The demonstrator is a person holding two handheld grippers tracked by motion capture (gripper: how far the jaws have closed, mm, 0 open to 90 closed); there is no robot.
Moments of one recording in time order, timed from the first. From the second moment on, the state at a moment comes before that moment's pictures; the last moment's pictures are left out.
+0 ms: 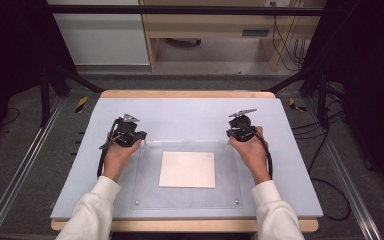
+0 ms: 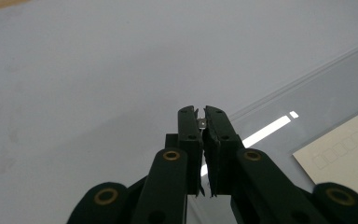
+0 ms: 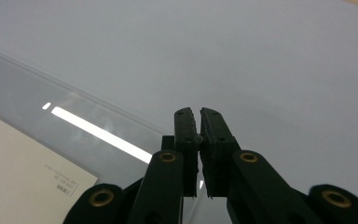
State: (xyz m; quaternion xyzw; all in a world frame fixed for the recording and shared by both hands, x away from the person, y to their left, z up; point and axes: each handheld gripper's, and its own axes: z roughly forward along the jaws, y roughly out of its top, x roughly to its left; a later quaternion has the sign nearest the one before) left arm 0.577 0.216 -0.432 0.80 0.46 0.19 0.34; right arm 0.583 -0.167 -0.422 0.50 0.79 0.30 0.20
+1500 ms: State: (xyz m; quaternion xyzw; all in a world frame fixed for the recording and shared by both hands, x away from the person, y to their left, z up) left arm 0.599 0.221 -0.430 0.80 0.47 0.13 0.34; right arm 0.397 -0.248 -0.436 0.39 0.78 0.38 0.31
